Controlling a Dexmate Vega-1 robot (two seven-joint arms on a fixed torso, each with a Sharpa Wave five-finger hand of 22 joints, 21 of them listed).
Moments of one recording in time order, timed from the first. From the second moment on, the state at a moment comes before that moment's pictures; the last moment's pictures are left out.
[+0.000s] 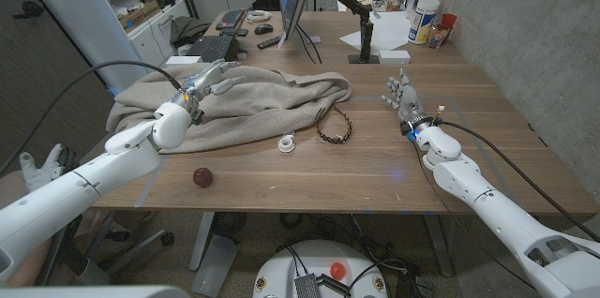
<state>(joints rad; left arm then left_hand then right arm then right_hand) 0.89 1.00 0.41 -1.80 0.29 0.16 0.25 0.19 0.02 0.51 -0.15 0.17 0.19 -0.14 0.20 0.18 0.14 -0.06 0.25 0.20 -0.04 -0.03 0.19 0.18 0.03 0.13 0.20 0.18 -0.82 -0.51 -0.38 -1.30 0.63 0.25 -0.01 0.02 0.01 0.10 0.13 0.22 0.03 0.02 0.19 0.19 0.04 0.04 0.20 0.20 -0.07 -0.01 0.20 0.22 0.15 0.10 0.19 0.17</state>
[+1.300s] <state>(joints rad) 0.76 0.96 0.49 -1.62 0.39 0.00 0.25 0.20 0.01 0.51 -0.15 0.18 0.21 -0.14 0.20 0.18 0.15 -0.06 0.25 0.20 -0.04 -0.03 0.19 0.18 0.04 0.12 0.20 0.18 -0.79 -0.49 -0.38 -1.27 0.63 0.25 -0.02 0.03 0.02 0.10 0.13 0.22 0.04 0.02 0.19 0.19 0.04 0.04 0.21 0.20 -0.07 -0.01 0.20 0.21 0.15 0.10 0.19 0.17</state>
